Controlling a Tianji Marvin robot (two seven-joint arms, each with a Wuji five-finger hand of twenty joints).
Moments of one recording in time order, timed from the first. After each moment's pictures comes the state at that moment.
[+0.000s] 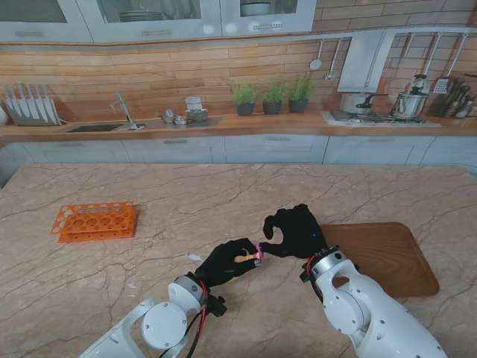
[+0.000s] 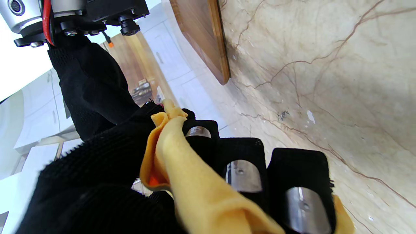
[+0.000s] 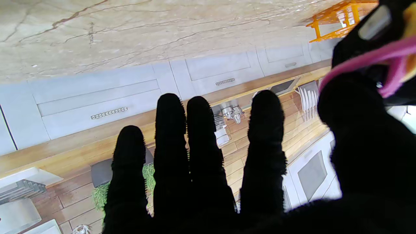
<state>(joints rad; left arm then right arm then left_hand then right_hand) 1.50 -1.21 -0.86 -1.46 0.15 -0.18 0.16 -1.55 -1.10 1.11 -1.50 -0.92 -0.19 -0.36 0.80 -0.45 0.75 -0.18 0.61 0.14 1.04 0.56 1.15 0.03 1.21 1.15 1.25 0.08 1.65 0.79 1.08 0.23 1.83 0.92 0.46 -0.63 0.66 -0.12 0.80 -0.28 1.09 0.67 0.79 0.15 0.78 0.41 0.66 0.12 0.77 0.62 0.19 0.25 0.94 0.65</state>
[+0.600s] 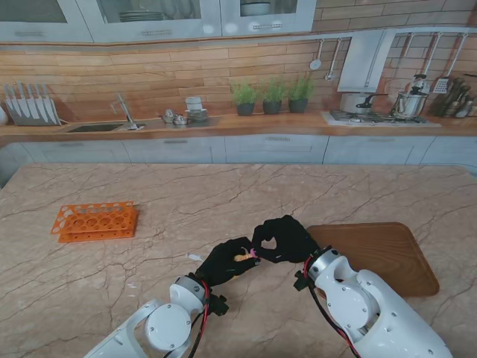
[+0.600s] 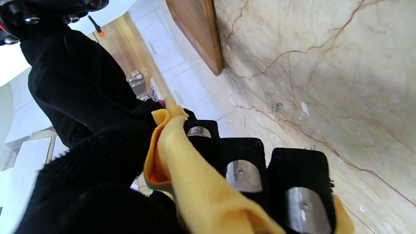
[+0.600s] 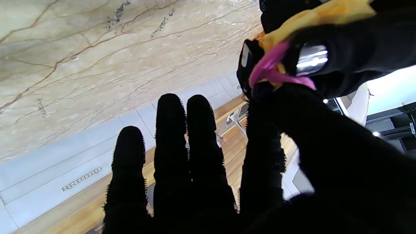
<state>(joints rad) 1.50 -1.23 -0.85 -1.45 0.17 -0.16 0.22 -1.55 -1.10 1.13 -1.55 -0.66 -0.31 -0.08 0.80 -0.46 0.74 -0.18 0.61 0.14 1.04 0.57 1.15 0.03 1.21 1.15 1.25 0.08 1.65 0.79 1.08 0.23 1.83 0.92 0.58 -0.64 0.95 -0.17 0.84 -0.25 1.02 0.36 0.82 0.14 0.73 0.41 0.67 0.12 0.73 0.62 0.19 0.25 0.91 0.65</state>
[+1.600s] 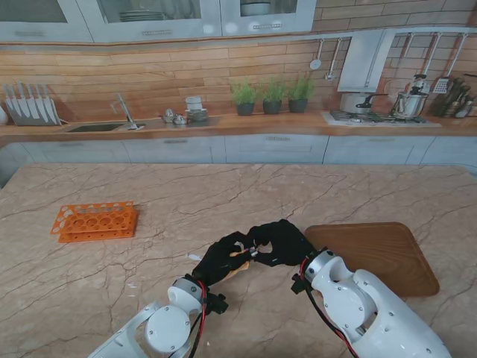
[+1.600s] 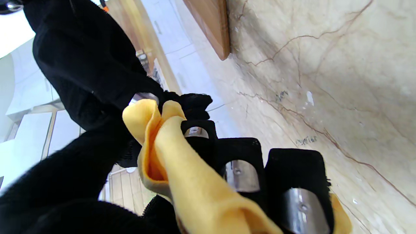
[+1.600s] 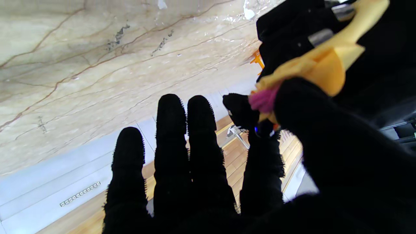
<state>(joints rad) 1.51 -1.24 -0.87 -1.44 0.11 -0.20 0.27 -1.54 -1.09 1.10 -1.55 -0.65 -0.28 -0.04 0.49 -0.32 0.67 -0.11 0.49 0.22 0.88 0.52 1.15 0.01 1.21 1.16 1.25 0.06 1.65 0.79 1.08 0.19 1.83 0.93 0.57 -0.68 0.94 -0.17 0.67 -0.25 0.84 0.41 0.82 0.14 0.70 0.41 0.66 0.12 0.71 0.62 0.19 0.25 0.86 0.69</state>
